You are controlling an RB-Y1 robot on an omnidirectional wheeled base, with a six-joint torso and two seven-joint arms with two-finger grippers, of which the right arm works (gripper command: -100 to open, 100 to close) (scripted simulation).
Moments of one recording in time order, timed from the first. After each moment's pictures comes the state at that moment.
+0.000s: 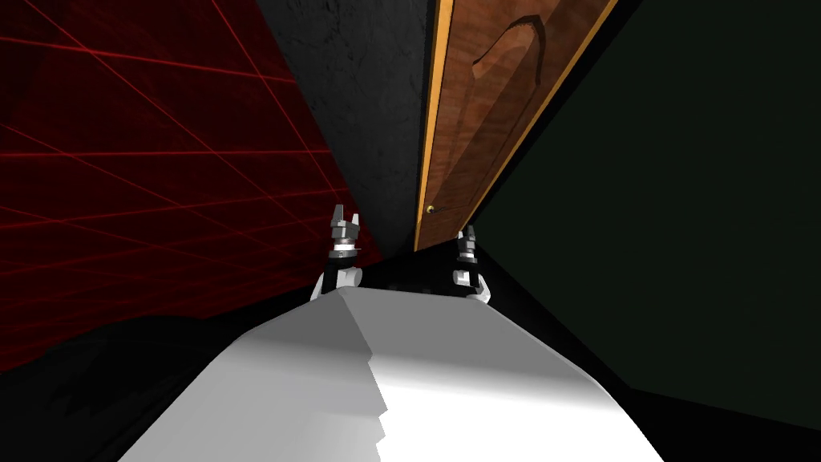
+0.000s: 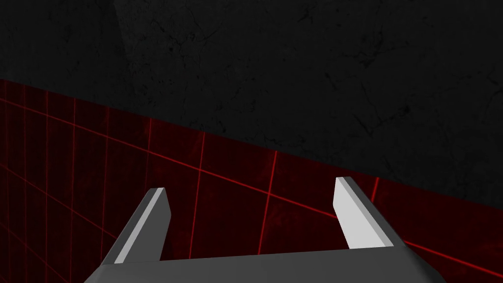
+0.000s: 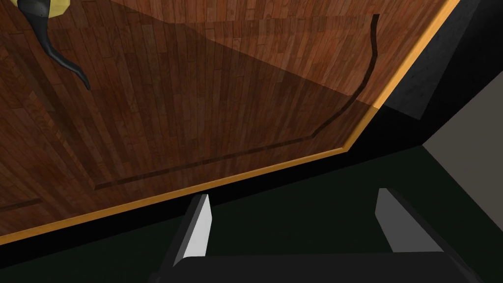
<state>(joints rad) 0.16 -0.15 -0.04 -1.53 -0.08 -0.62 -0.06</state>
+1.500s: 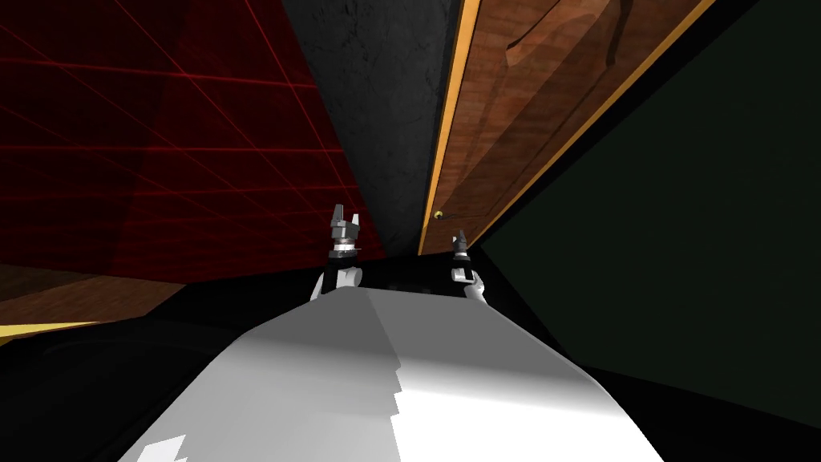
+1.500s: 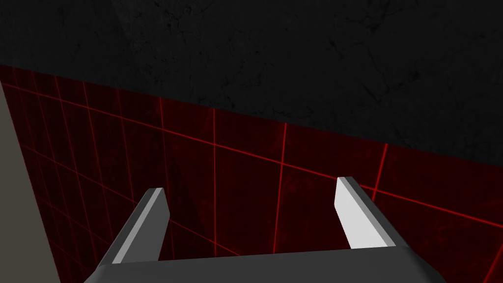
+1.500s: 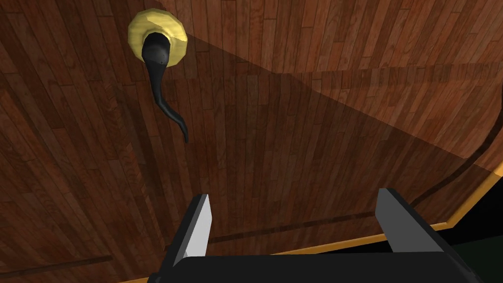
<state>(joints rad) -0.03 -0.20 -0.03 -1.11 -0.08 -0.66 -0.08</state>
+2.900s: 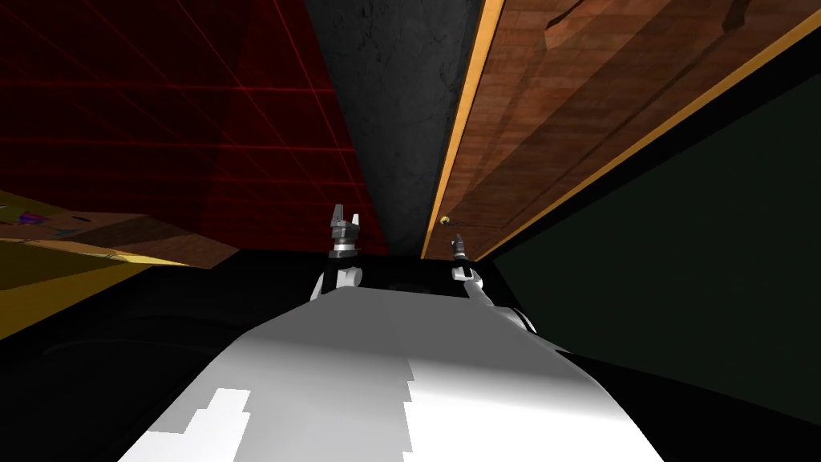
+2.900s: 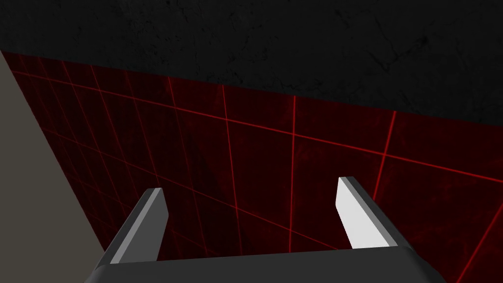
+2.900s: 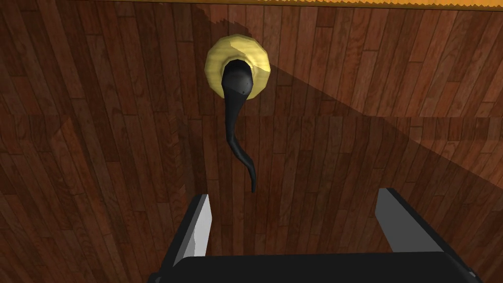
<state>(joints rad) -0.20 -0.24 -0.02 -0.74 -0.08 -0.69 -0.09</state>
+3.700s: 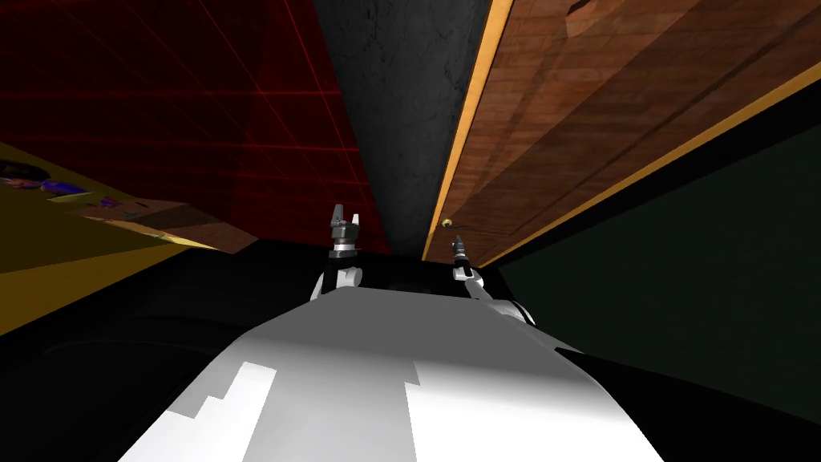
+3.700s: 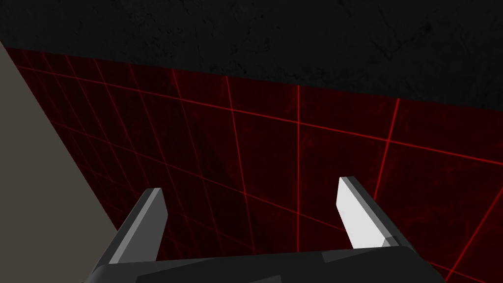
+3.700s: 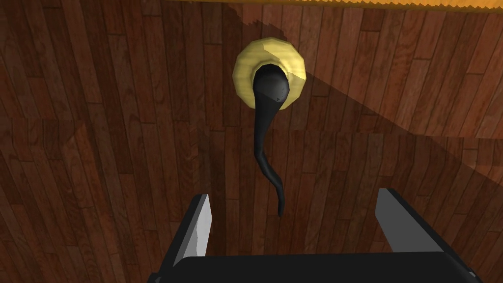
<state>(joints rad) -0.27 -0.26 -0.01 -0.59 -0.08 -0.71 -0.10</state>
